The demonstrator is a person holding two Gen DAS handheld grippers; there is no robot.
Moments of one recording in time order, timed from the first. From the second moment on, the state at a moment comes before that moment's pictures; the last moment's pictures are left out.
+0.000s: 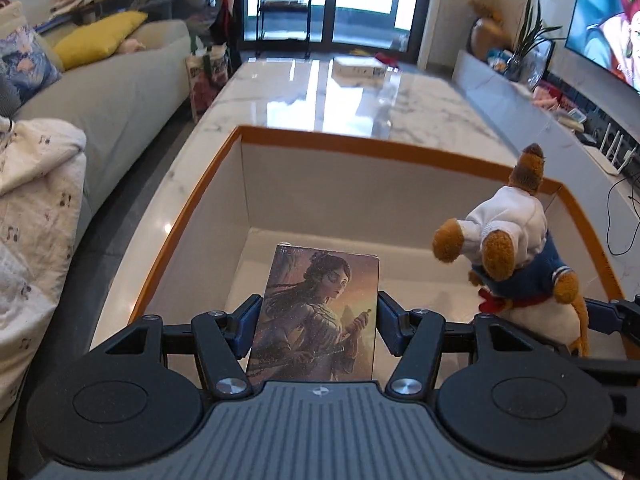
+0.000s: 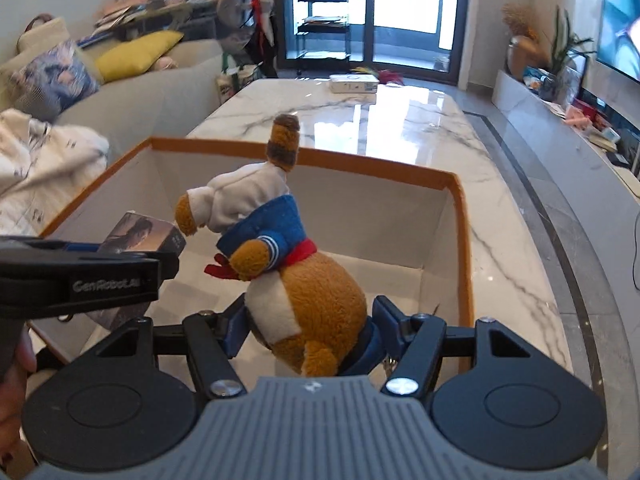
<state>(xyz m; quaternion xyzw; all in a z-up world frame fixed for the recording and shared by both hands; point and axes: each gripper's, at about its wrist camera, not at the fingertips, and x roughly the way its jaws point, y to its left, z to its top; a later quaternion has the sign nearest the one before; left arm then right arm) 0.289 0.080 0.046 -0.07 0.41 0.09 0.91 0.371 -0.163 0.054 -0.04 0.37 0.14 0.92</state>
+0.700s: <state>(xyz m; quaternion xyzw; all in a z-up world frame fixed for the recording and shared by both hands) 0.310 0.065 0.030 -0.02 0.51 0.10 0.85 0.398 -0.157 0.030 -0.01 0.52 0.10 0.85</state>
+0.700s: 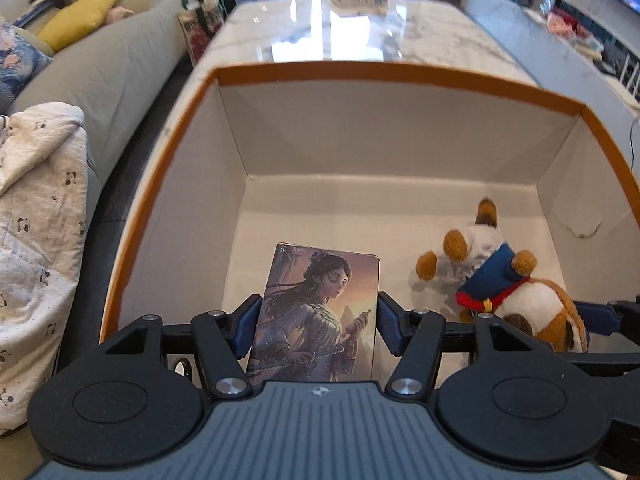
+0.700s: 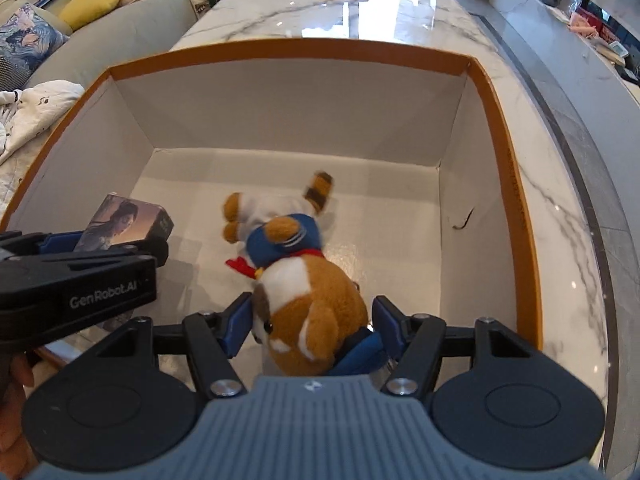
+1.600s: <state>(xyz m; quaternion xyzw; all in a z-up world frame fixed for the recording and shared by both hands) 0.311 0.069 0.037 -0.06 0.52 0.10 0.85 0.394 -0.149 0.037 -0.03 0.50 0.11 0.86</state>
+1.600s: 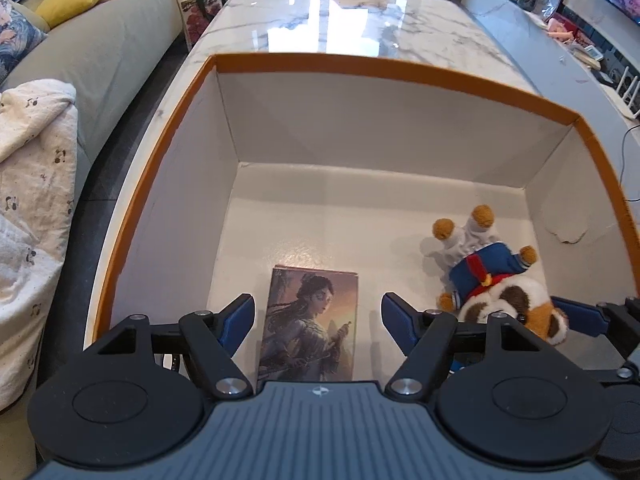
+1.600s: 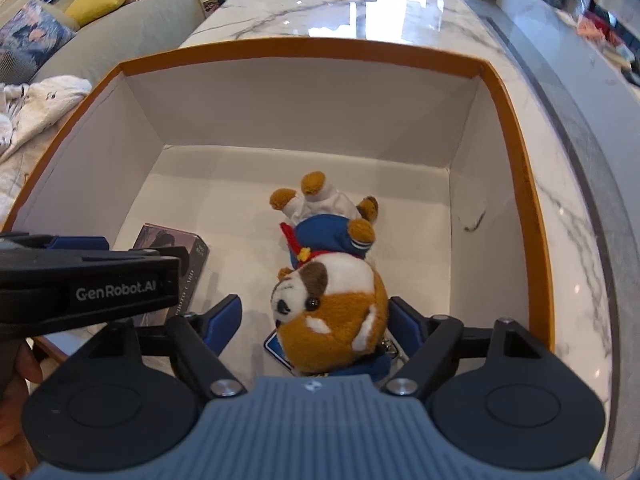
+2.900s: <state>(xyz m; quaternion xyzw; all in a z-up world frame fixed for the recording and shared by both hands) 0.288 0.059 0.073 -0.07 0.46 0.12 0.88 0.377 -0.154 0.070 -0.03 0.44 0.10 0.89</state>
